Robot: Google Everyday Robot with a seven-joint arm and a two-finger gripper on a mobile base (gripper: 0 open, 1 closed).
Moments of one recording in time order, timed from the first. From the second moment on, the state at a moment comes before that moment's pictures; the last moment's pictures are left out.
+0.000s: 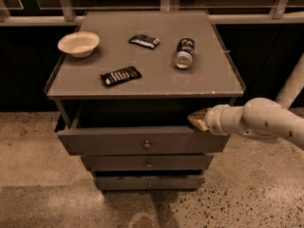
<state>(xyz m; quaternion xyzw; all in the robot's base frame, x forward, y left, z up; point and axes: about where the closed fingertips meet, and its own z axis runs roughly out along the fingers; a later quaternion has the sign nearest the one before) 0.617 -0.175 0.666 -0.40 0.81 0.11 0.42</state>
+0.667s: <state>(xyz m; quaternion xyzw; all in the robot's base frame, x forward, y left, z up) 0.597 -0.175 0.664 -0.42 0.80 0.14 0.40</state>
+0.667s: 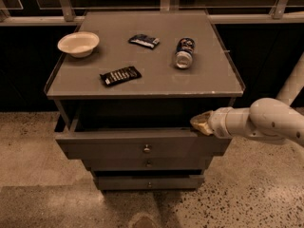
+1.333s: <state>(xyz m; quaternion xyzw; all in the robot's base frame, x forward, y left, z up) 0.571 -0.177 0.662 -0.44 0.80 0.16 0.38</state>
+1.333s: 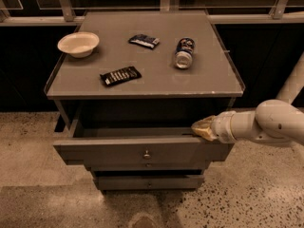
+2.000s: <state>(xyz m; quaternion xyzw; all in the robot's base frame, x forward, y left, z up) 0.541 -0.180 0.663 -0.46 0.79 0.19 0.37</state>
